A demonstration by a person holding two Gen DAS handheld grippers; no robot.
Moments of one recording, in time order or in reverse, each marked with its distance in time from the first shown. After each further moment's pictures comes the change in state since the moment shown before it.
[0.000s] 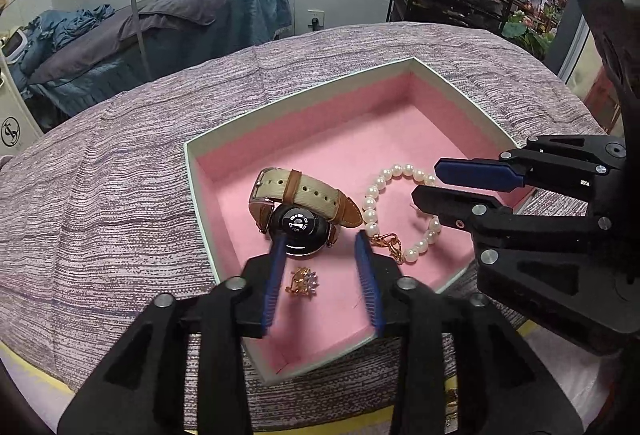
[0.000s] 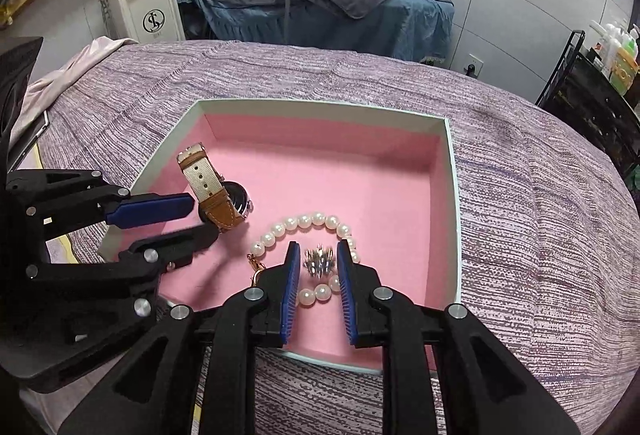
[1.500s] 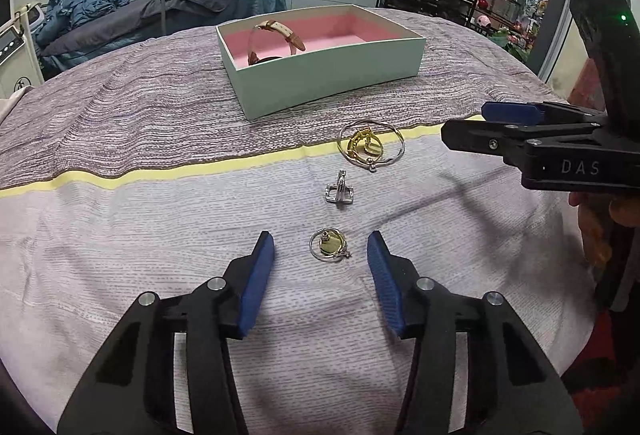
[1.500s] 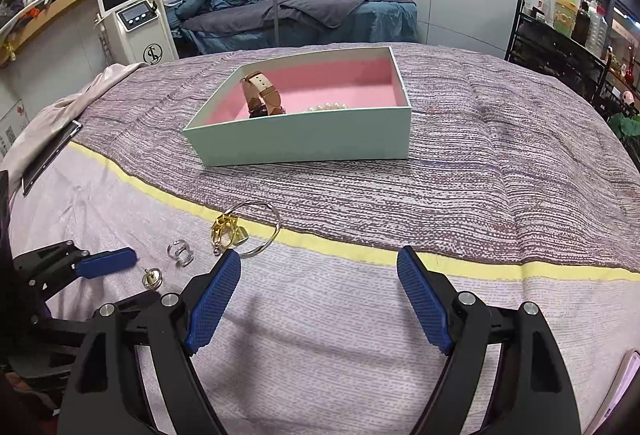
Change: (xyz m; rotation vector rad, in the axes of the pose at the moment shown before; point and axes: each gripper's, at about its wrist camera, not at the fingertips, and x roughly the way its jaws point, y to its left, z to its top) left arm -0.089 -0.034 -0.170 -0.055 -0.062 -0.055; right arm -0.088 0.024 -0.127 0.131 -0.083 -0.003
